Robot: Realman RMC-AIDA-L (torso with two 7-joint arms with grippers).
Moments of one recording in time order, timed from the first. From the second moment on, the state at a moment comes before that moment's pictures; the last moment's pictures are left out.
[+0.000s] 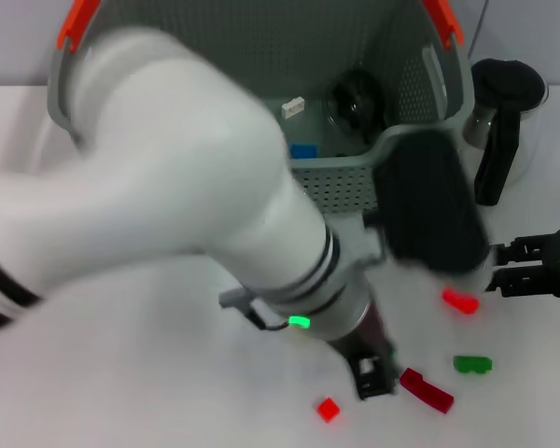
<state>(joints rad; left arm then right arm) -0.70 -2.18 1.99 1.45 2.52 1.38 -2.58 0.58 1.96 -0.65 -0.71 -2.25 -1.70 1.77</state>
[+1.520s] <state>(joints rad) -0.80 -2.16 1.18 1.66 2.07 1.94 -2.35 0.58 1.95 -0.66 -0.71 -2.25 -1.70 1.78</state>
